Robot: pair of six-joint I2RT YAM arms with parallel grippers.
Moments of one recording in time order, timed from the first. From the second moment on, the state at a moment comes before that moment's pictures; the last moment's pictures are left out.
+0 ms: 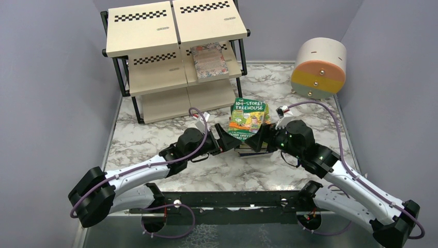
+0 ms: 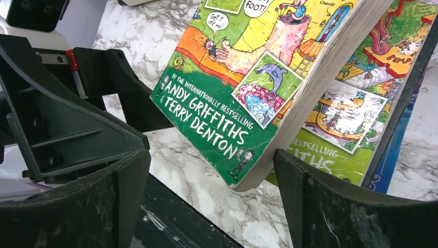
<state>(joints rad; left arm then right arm) -0.89 1.09 0.49 0.33 0.11 -1.12 0.74 0.77 0.68 -0.35 -0.02 0.61</state>
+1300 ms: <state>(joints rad) -0.79 1.27 0.36 0.85 0.15 -1.22 0.74 0.76 0.64 -0.32 -0.02 0.60</state>
